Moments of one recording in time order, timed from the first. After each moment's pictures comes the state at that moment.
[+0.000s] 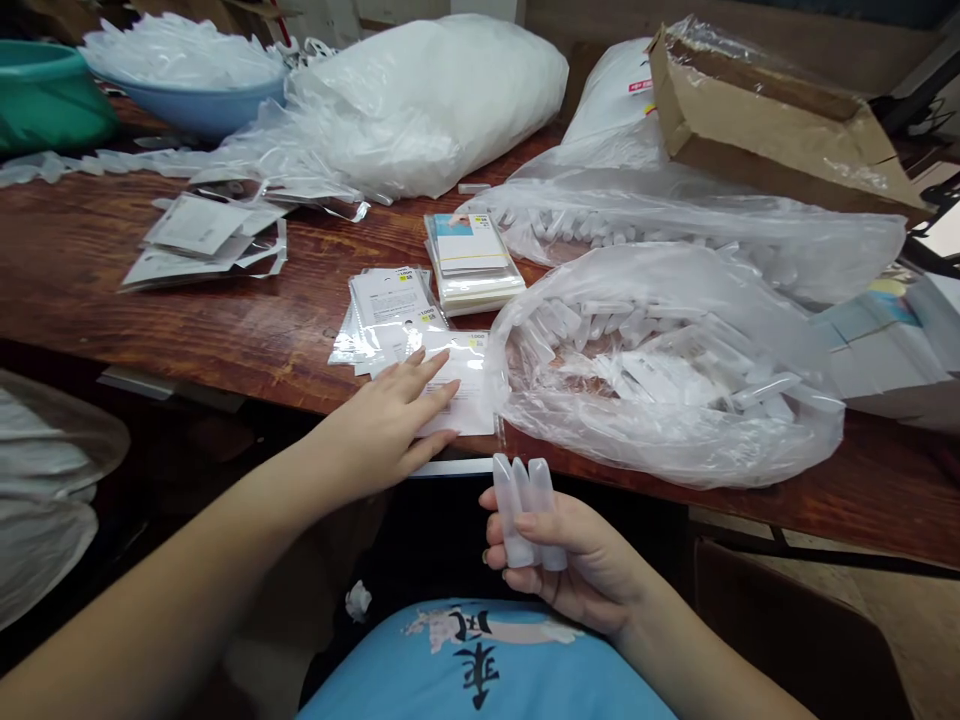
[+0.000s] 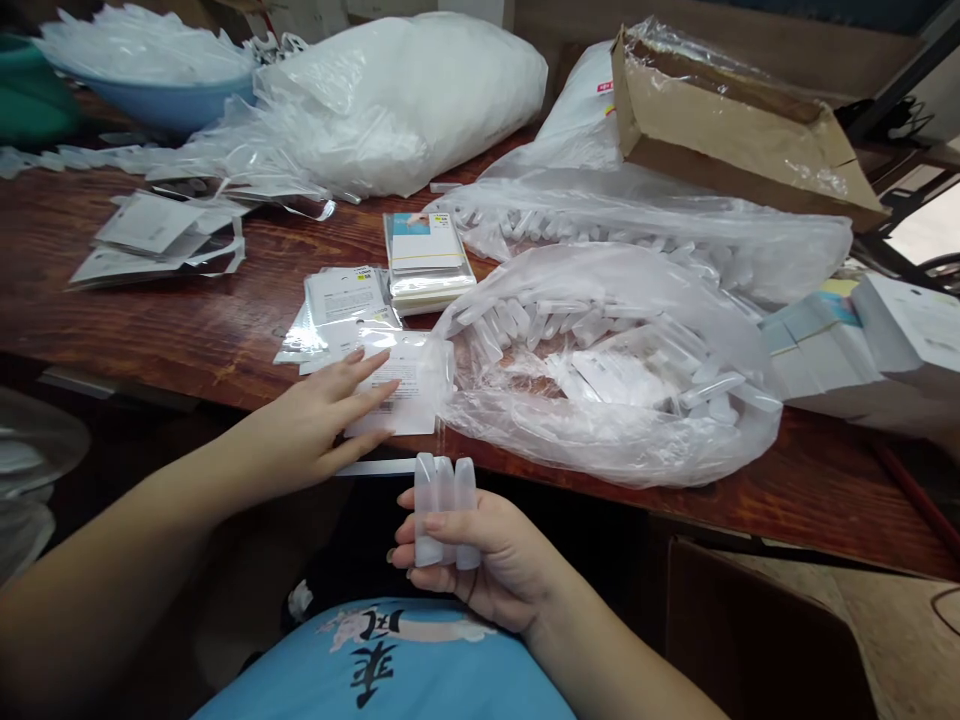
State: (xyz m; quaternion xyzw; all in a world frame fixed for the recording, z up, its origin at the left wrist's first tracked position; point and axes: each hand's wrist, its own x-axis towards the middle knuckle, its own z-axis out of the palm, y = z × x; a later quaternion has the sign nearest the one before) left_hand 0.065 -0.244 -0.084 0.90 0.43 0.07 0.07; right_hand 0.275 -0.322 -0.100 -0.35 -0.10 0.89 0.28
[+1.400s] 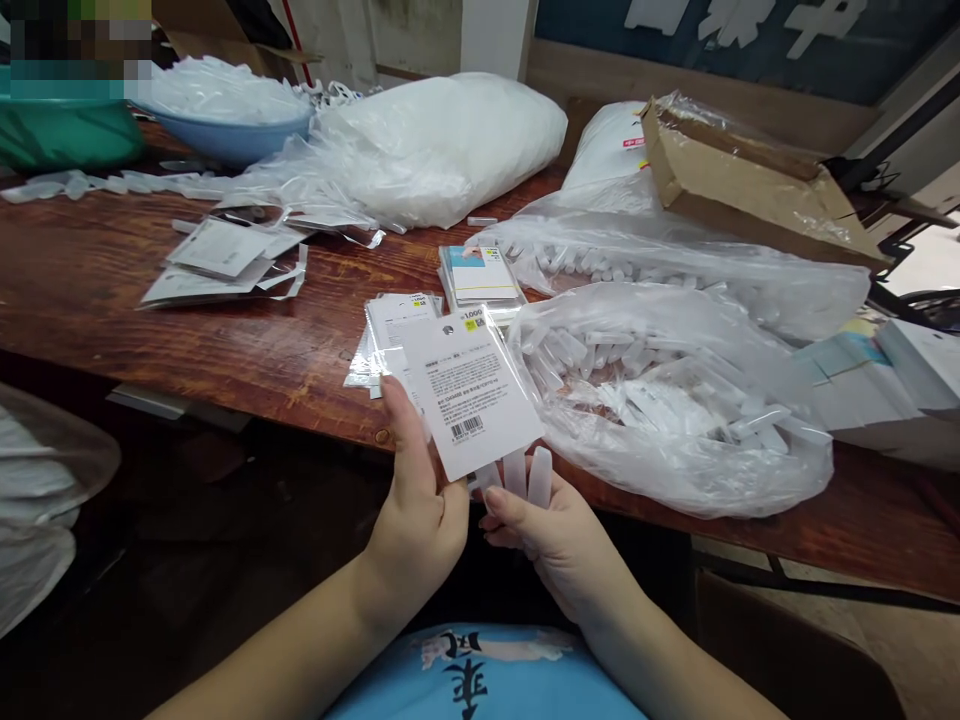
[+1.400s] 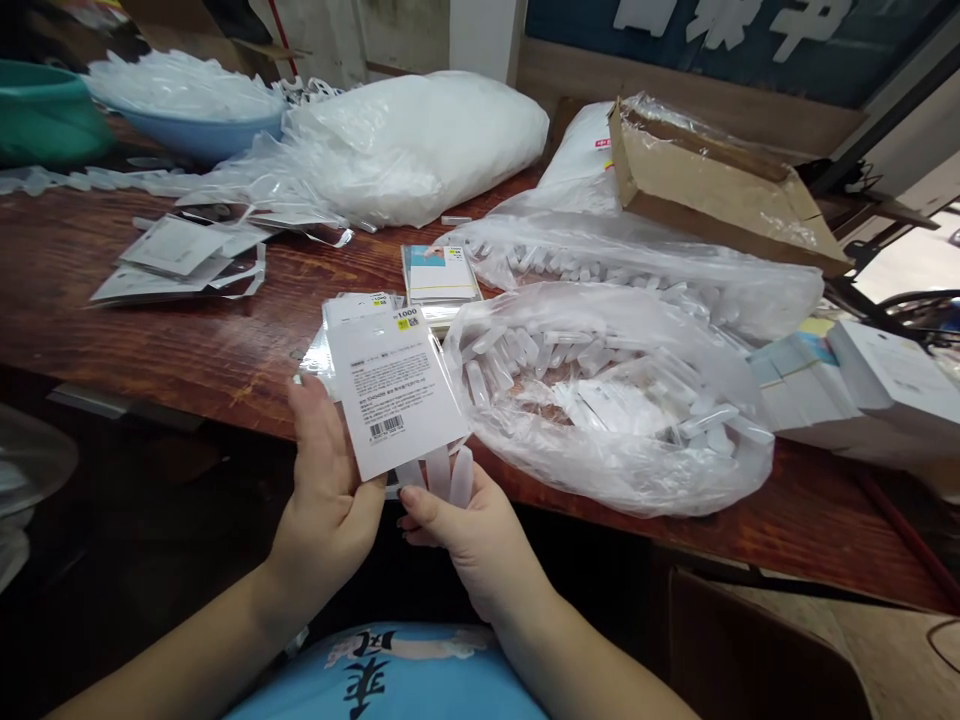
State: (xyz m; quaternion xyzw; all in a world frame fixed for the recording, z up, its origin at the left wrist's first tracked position) left_hand 0.105 -0.290 -0.102 0.64 0.51 0.48 0.31; right_hand 0.235 -0.301 -0.088 -0.47 -0.28 0.73 0.40
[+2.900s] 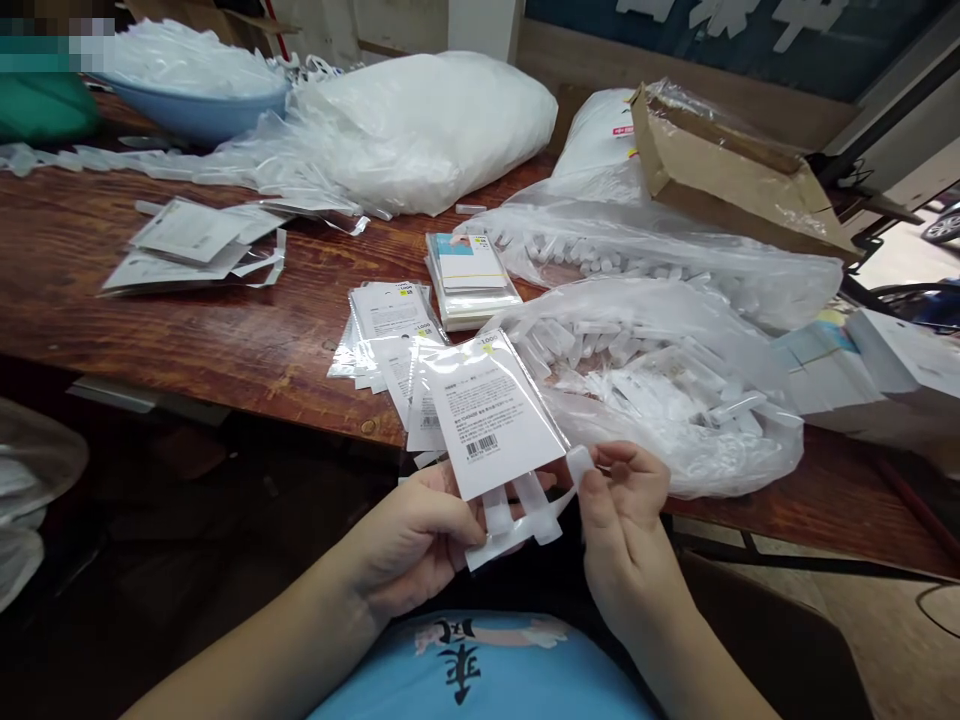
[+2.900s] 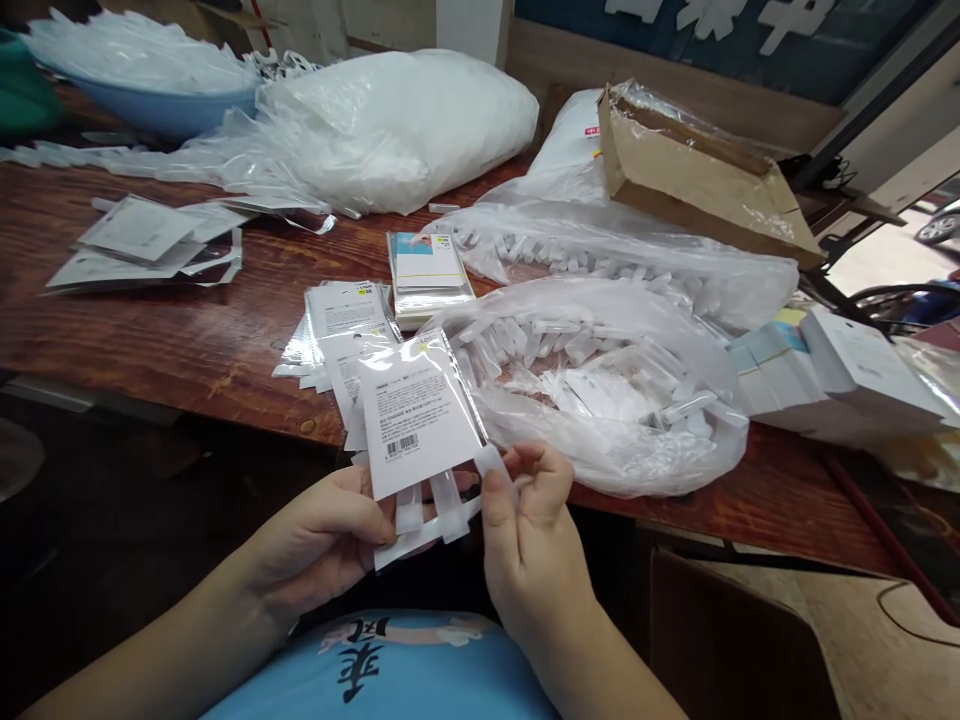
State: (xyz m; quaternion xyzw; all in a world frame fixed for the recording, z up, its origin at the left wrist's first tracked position) left_hand 0.106 -0.294 -0.077 0.17 0.25 0.32 0.90; right_hand 0.275 -0.327 -0.078 -0.65 -0.58 0.28 0.41
